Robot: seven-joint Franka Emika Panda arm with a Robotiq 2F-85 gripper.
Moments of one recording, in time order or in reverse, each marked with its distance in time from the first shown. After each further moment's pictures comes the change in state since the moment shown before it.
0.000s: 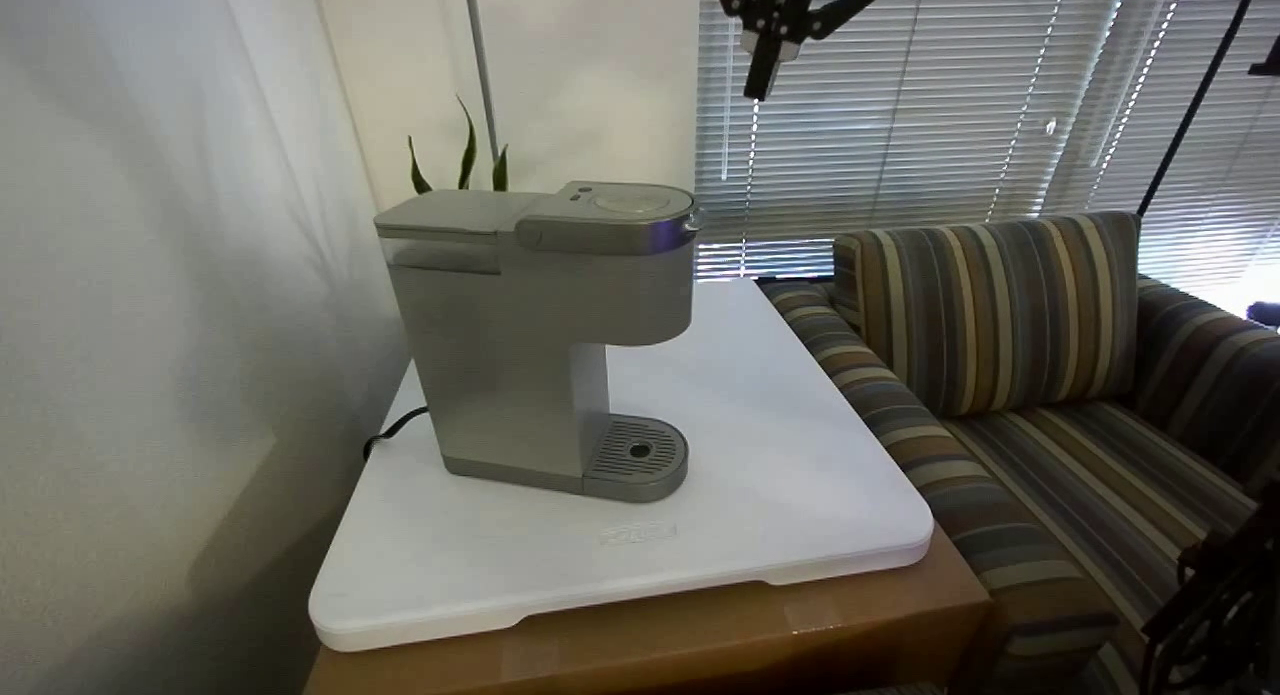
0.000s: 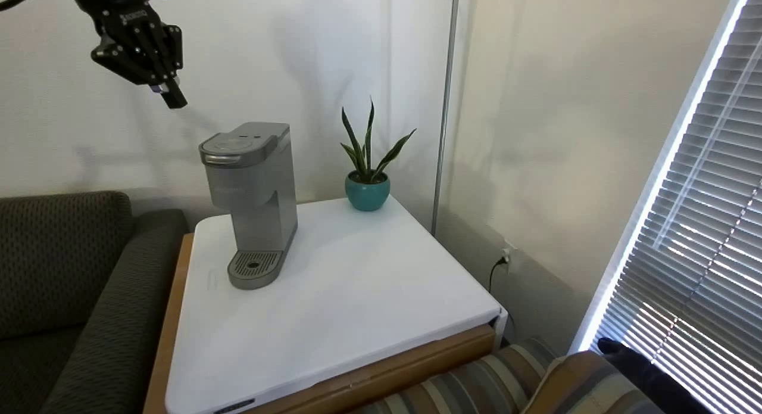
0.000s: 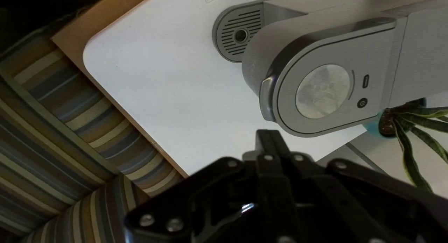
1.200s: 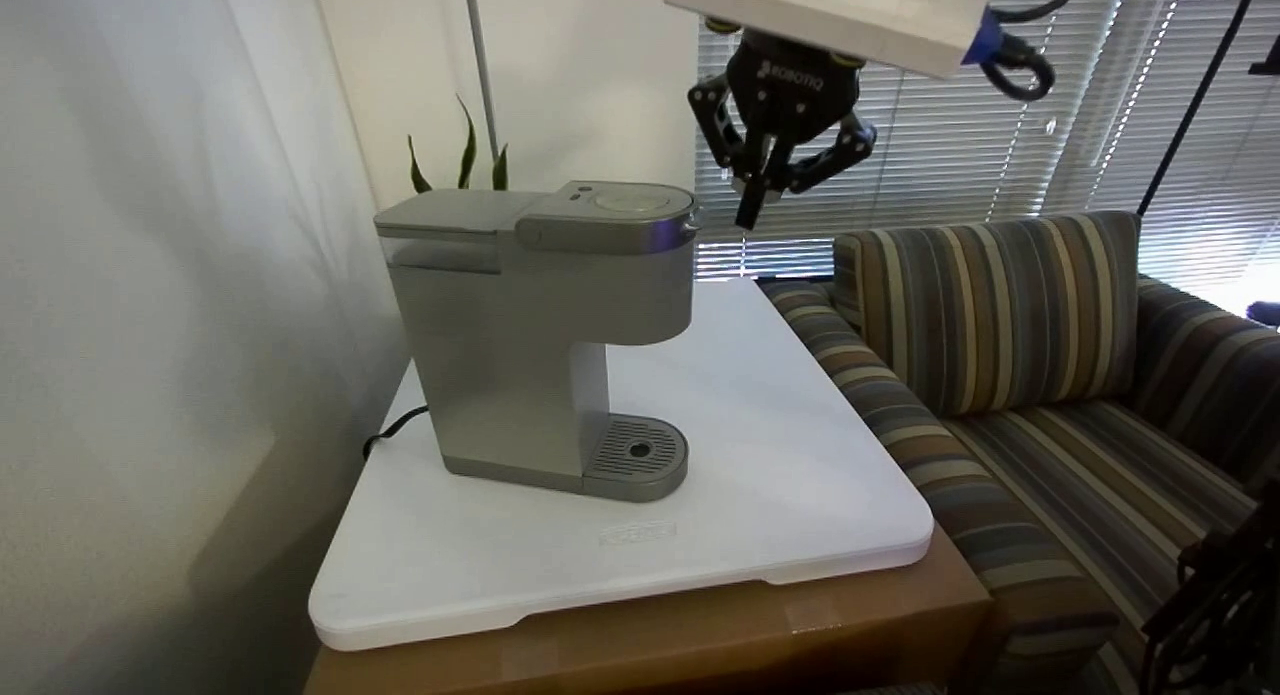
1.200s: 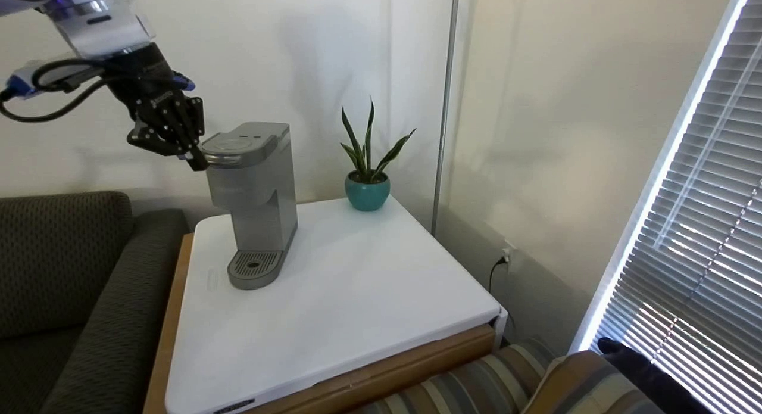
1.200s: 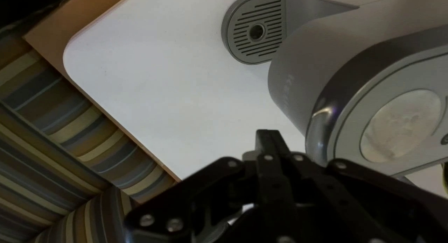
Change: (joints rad) arm -0.014 0.143 -0.004 -0.102 -0.175 0.241 0.156
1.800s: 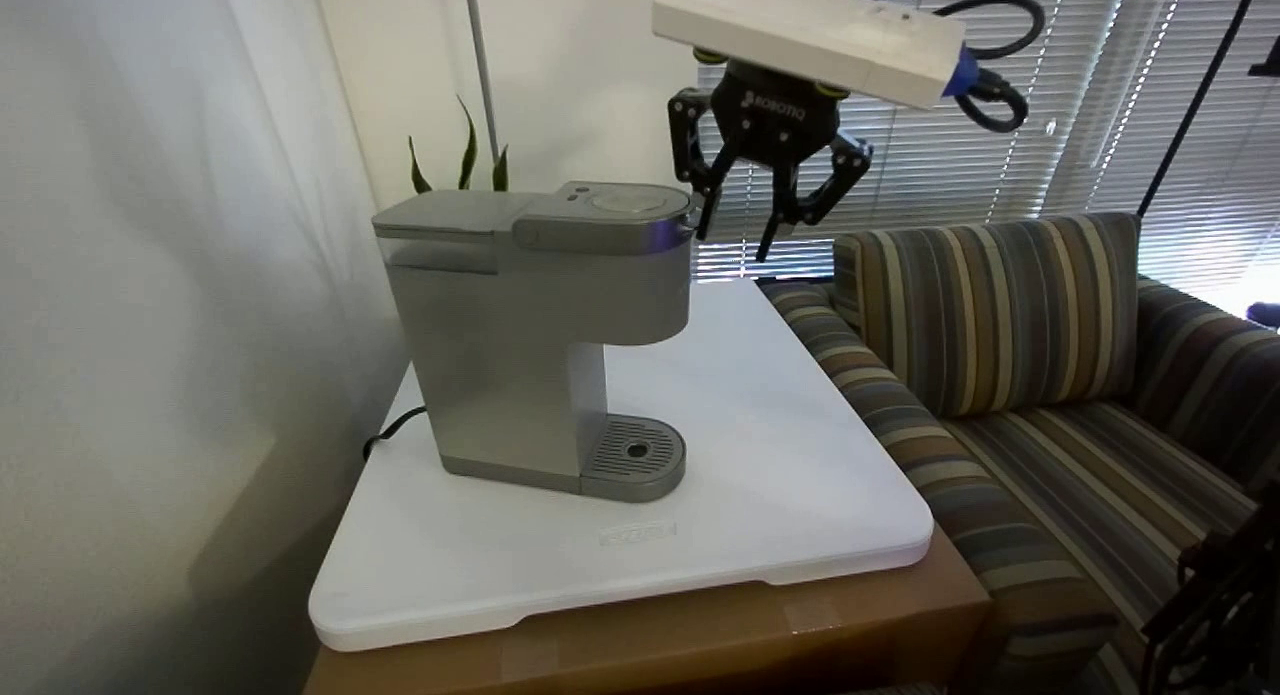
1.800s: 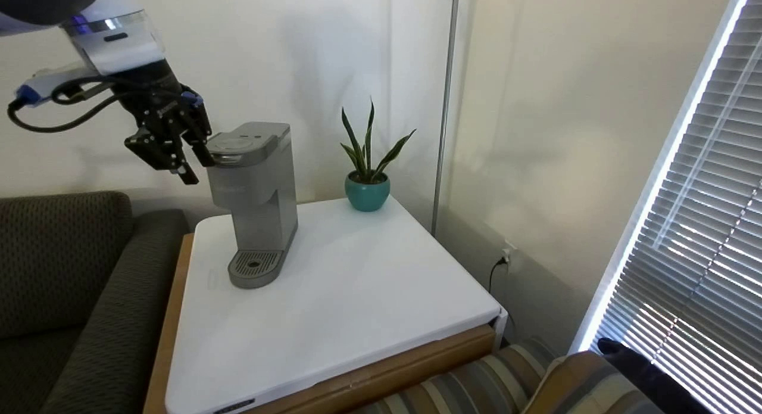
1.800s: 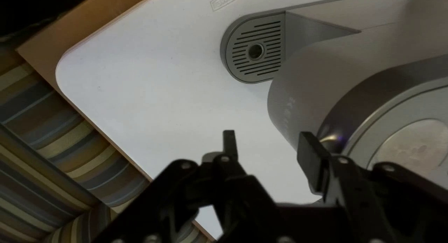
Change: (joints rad) arm 0.012 0.044 -0.008 0.013 0.083 0.036 -0.097
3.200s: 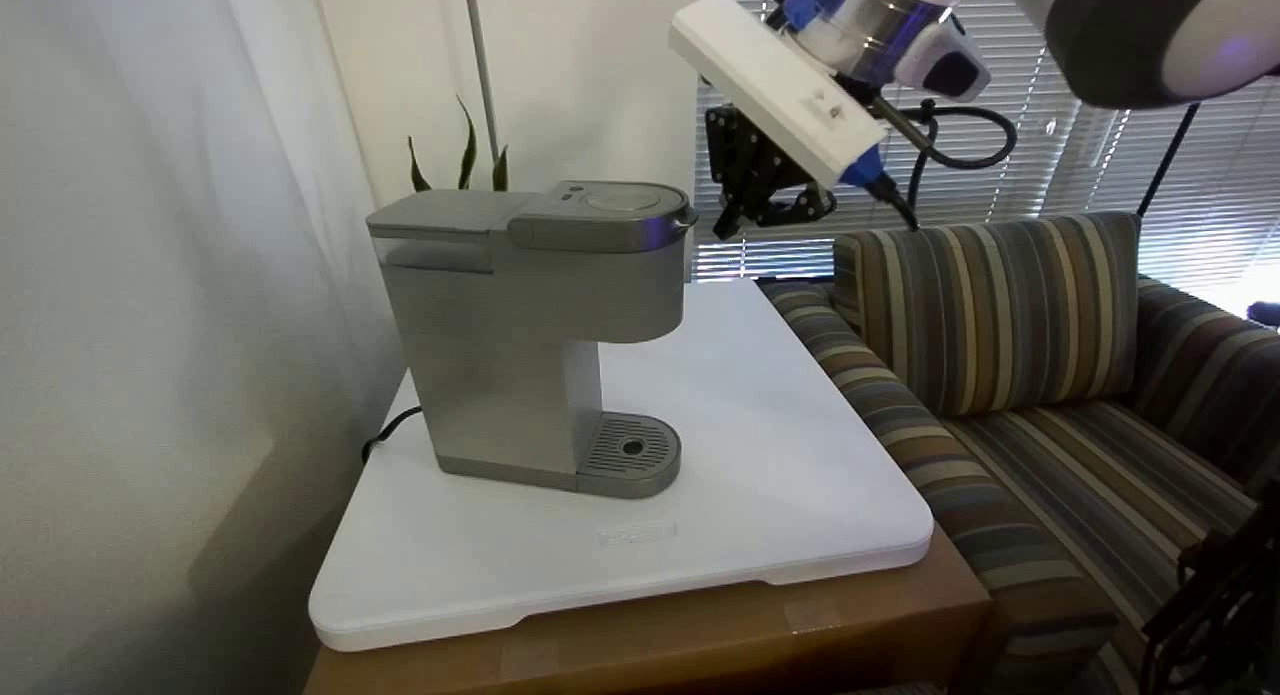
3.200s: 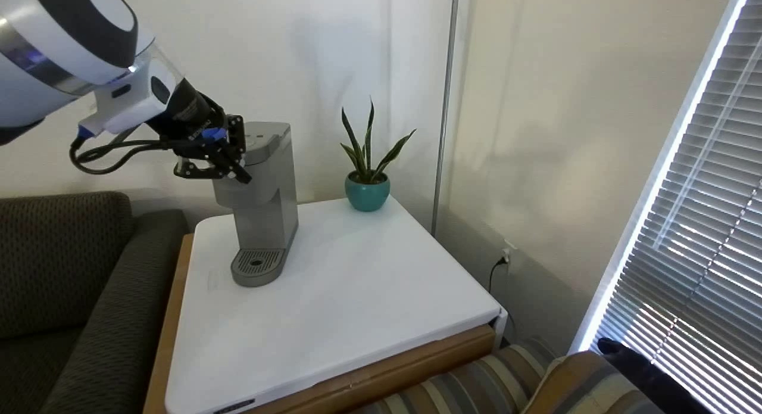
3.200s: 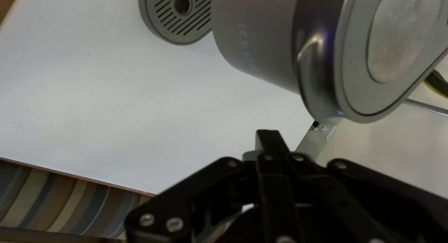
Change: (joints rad) arm 0.005 0.073 -0.173 -0.044 -0.631 0.359 0.877
